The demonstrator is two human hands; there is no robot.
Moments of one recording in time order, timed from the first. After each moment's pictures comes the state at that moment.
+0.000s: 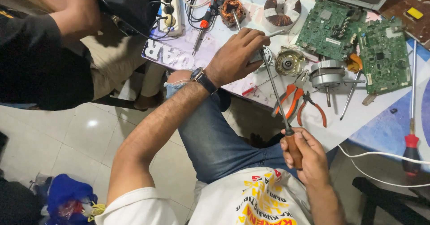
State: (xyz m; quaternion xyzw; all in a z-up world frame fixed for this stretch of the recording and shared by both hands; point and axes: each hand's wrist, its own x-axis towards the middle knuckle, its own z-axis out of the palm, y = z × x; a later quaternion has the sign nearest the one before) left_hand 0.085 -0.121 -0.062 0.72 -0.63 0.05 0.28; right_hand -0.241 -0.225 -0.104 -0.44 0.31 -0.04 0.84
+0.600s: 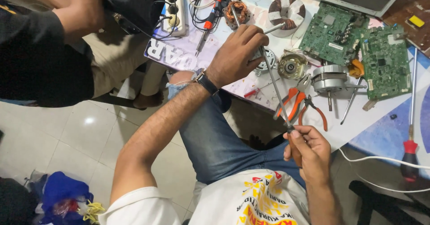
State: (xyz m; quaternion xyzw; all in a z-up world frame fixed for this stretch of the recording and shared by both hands) left_hand 0.089 -0.118 -0.057 0.74 -0.59 0.09 0.31; right_hand -0.222 -0.224 -0.098 -0.54 0.35 -0.14 0.75
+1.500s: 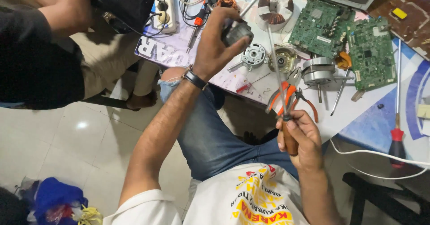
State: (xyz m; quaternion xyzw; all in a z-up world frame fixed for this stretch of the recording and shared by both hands) left_hand 0.087 -0.107 -0.052 0.73 -0.43 0.02 0.53; right_hand -0.214 -0.228 -0.089 -0.43 0.18 -0.14 0.87
